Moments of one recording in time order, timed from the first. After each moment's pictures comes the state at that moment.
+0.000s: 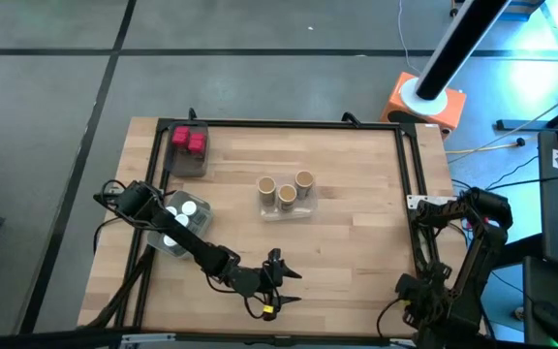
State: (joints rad) left arm -0.56 1.98 1.13 0.53 -0.46 -0.34; right arm 1.23 1.77 1.35 -1.46 -0.08 1.68
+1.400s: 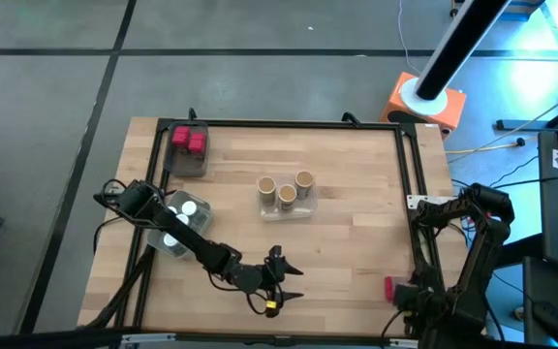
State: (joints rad) left arm -0.54 1.98 1.13 0.53 -0.46 -0.37; right arm 1.23 1.72 1.35 -1.33 0.09 1.49
